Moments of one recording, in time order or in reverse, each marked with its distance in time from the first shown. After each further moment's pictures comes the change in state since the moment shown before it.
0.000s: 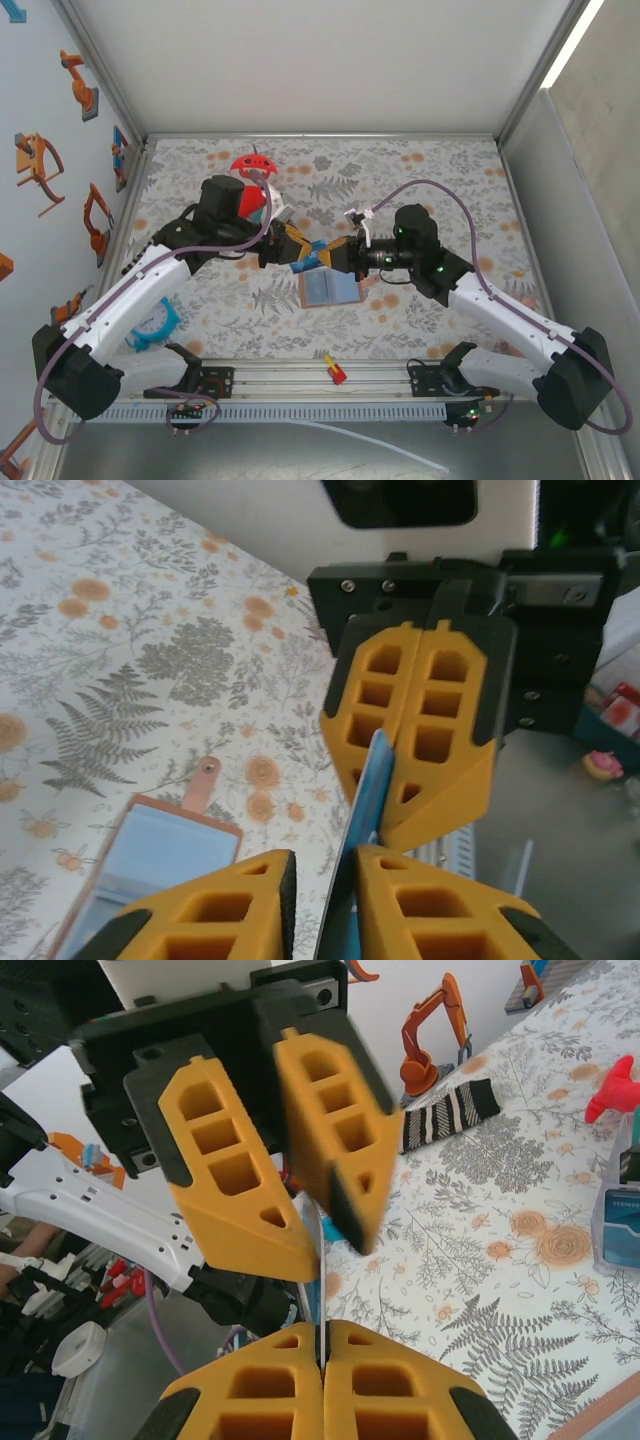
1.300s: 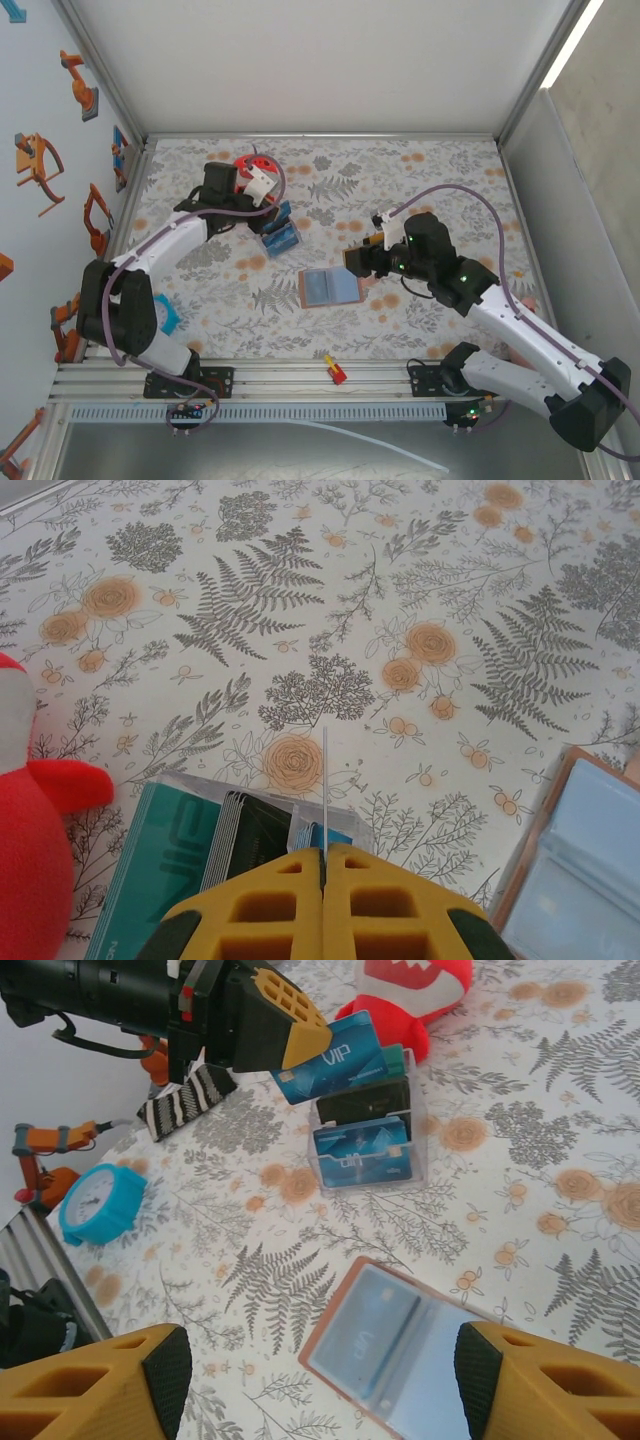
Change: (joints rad) left arm 0.245 0.352 -0.003 0.233 -0.404 0.256; right arm -0.001 -0.153 0.043 -0.443 0.526 -0.124
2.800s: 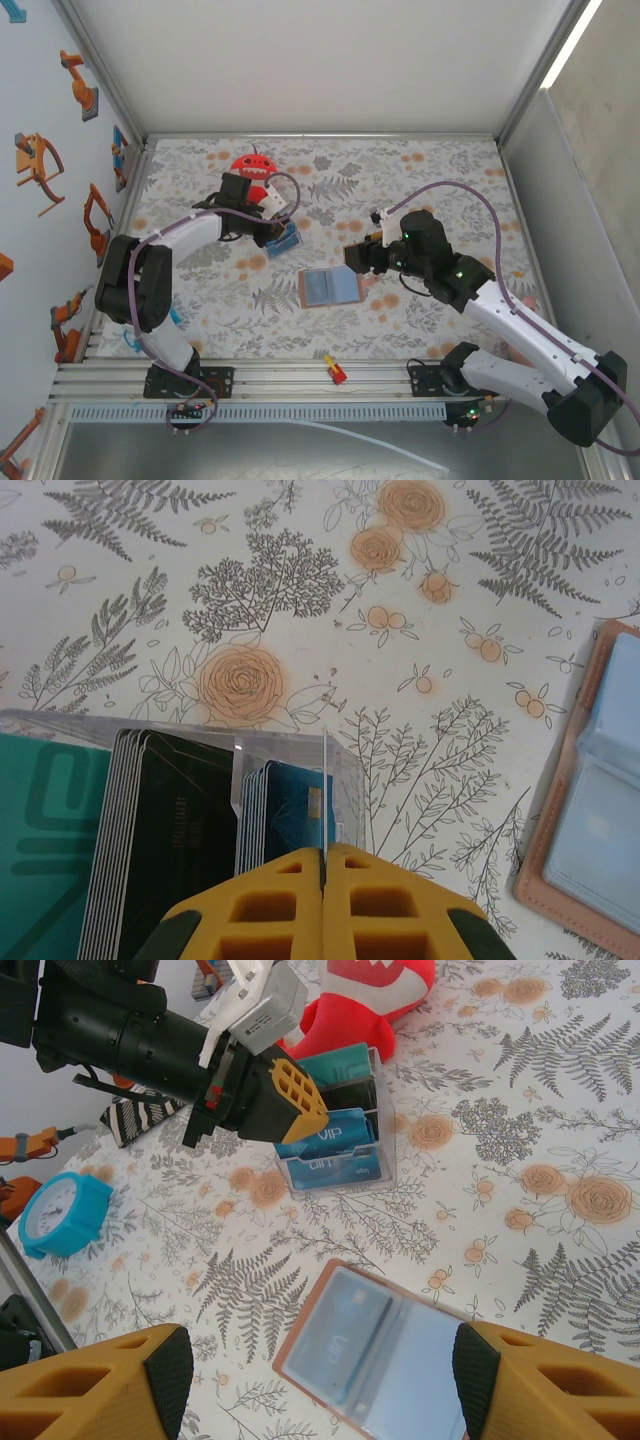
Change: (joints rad) left arm -0.021 0.161 -0.010 -0.041 0.022 0.165; right arm 0.000 0.035 0.015 -0.006 0.048 0.003
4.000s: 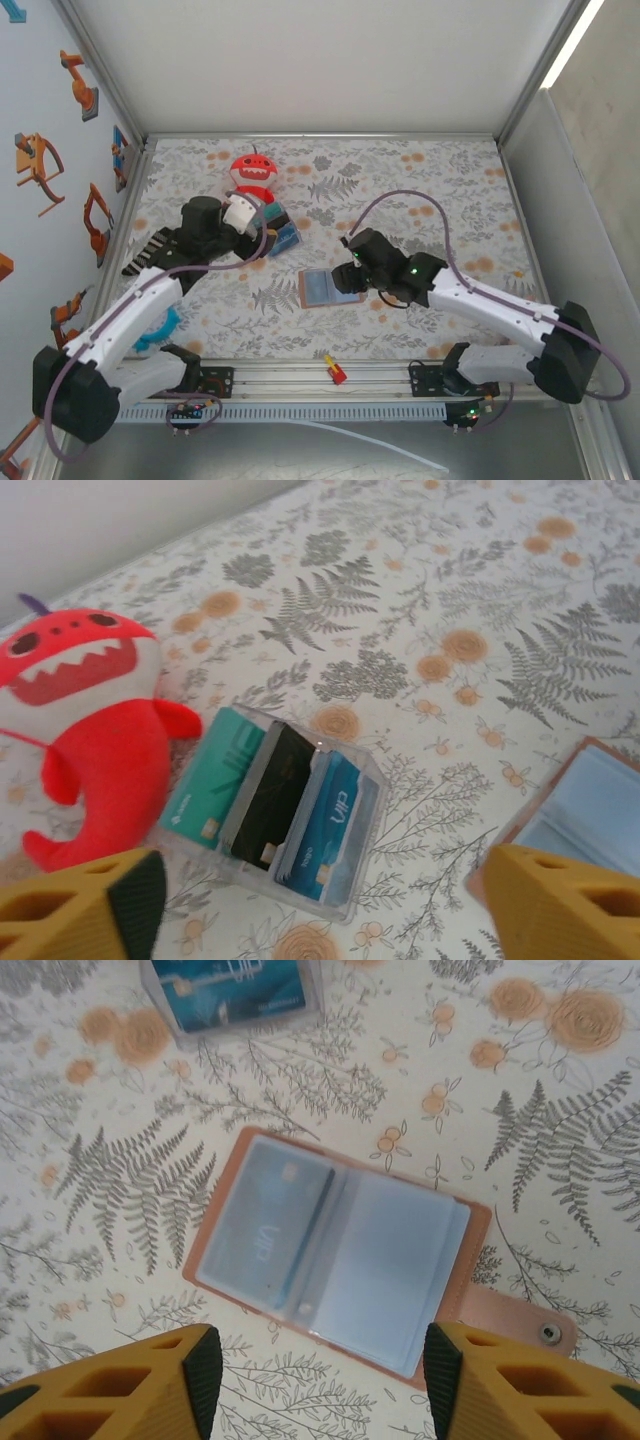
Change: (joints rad) left arm -0.077 -0.659 -0.293 0.065 -0.334 -0.310; right arm 0.240 0.265 0.061 -0.187 0.309 0.113
